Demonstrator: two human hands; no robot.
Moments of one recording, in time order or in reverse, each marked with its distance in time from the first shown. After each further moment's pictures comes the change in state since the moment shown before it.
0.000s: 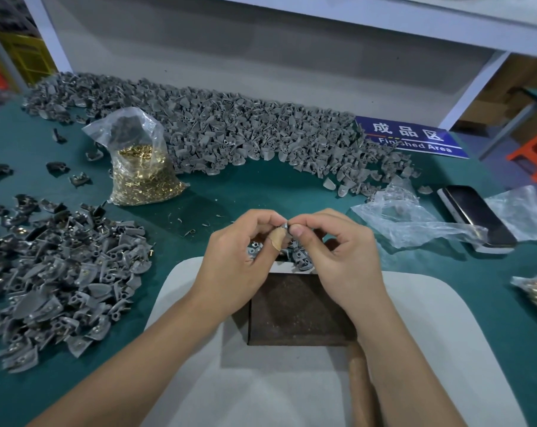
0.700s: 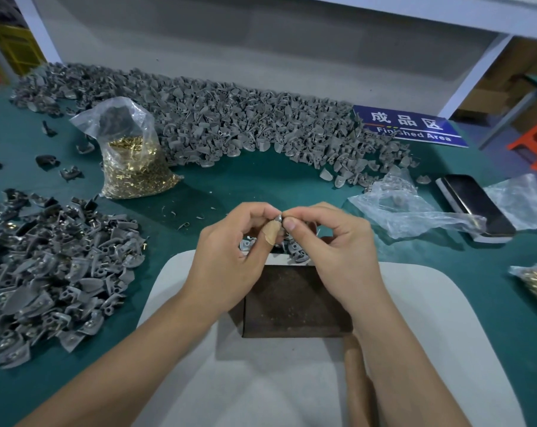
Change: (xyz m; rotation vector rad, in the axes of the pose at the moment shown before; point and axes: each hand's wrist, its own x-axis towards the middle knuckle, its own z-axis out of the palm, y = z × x) left_hand -0.004 0.001 -0.001 -0.007 0.014 0.058; right_hand -0.002 0.001 0.000 0.150 -0.017 0.071
